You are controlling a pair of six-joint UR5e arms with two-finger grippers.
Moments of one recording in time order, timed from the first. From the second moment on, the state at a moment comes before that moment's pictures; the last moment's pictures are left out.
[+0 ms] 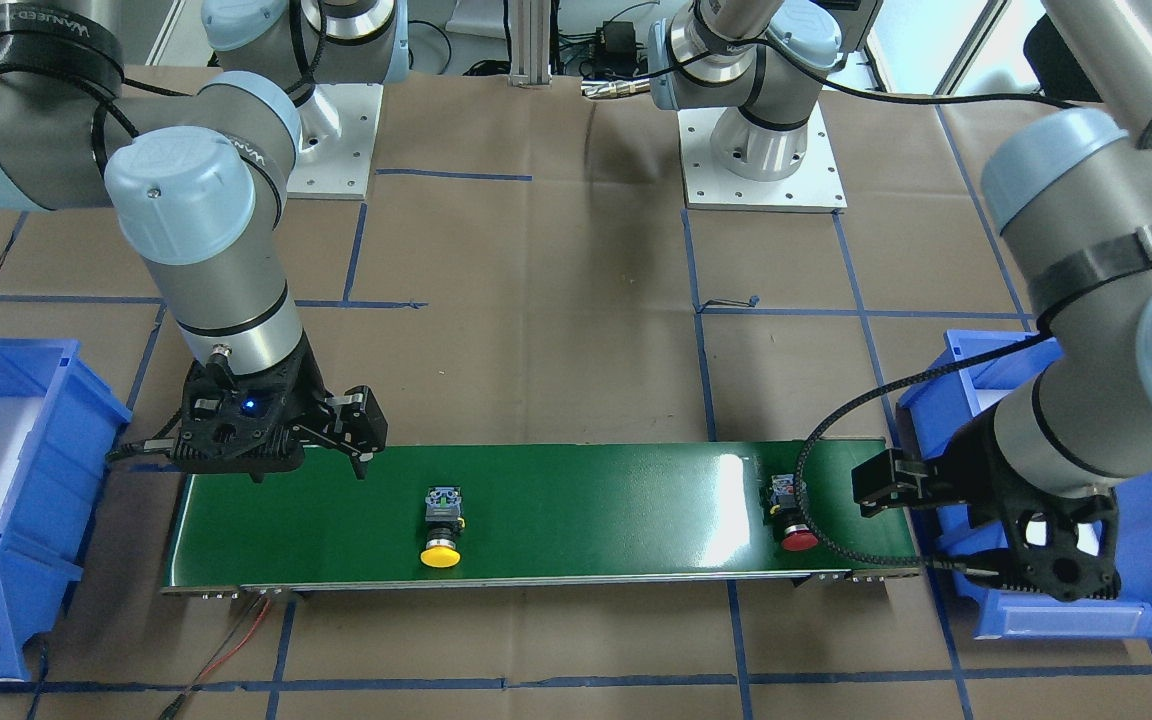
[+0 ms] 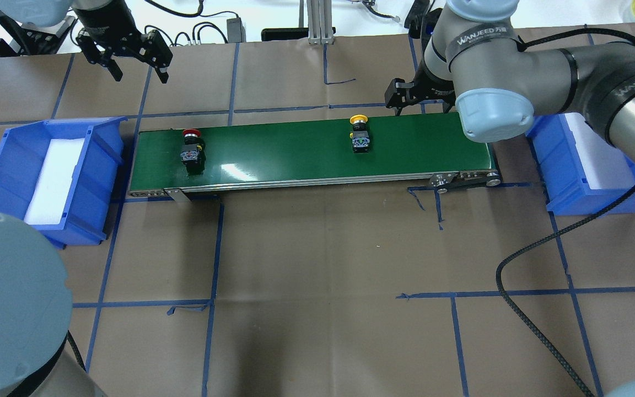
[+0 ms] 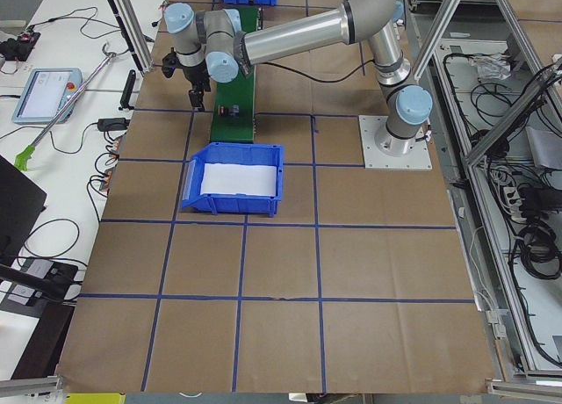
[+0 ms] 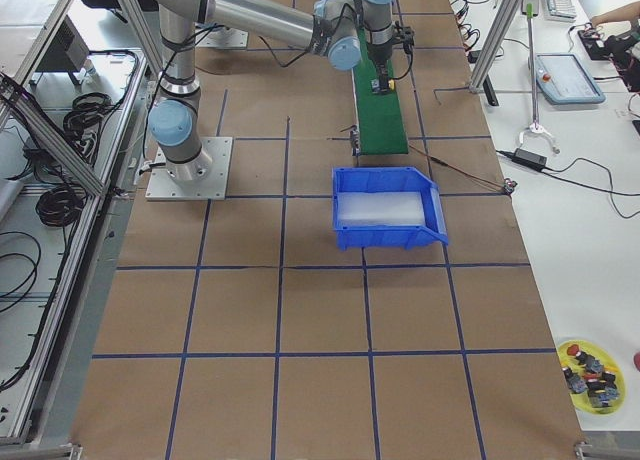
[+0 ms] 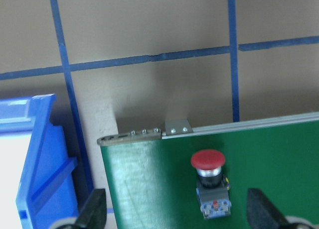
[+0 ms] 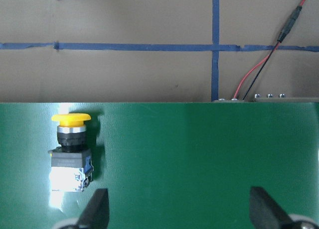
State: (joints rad) left arm -1.44 -2.05 -1.14 -1.58 1.59 0.24; right arm 1.65 -1.27 1.67 -2.22 -1.55 0.05
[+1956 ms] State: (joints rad) left arm -1.52 -1.85 -1.29 -1.69 1.59 0.13; right arm 1.64 -1.12 1.66 -2.24 -1.49 0.08
